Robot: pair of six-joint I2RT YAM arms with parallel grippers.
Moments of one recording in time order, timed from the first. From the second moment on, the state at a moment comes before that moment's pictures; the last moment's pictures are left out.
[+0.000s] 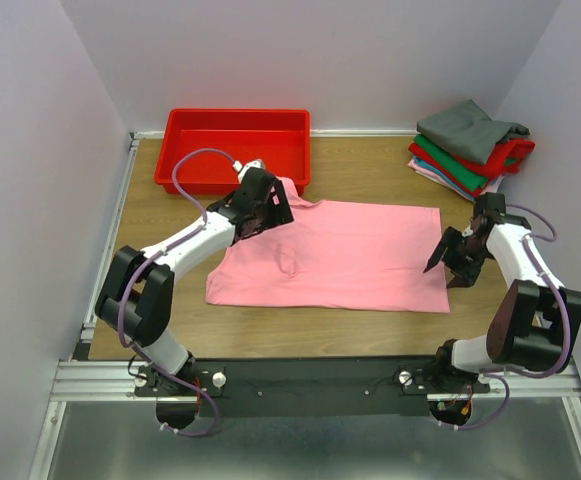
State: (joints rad) left arm -0.53 1.62 1.15 -0.30 -0.12 -0.71; right arm -0.24 1.40 0.92 -0.94 -0.15 0.36
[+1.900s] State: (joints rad) left arm -0.65 1.34 0.66 -0.27 -0.13 -0.85; right arm -0.08 1.62 0.92 -0.89 0.01 0.48
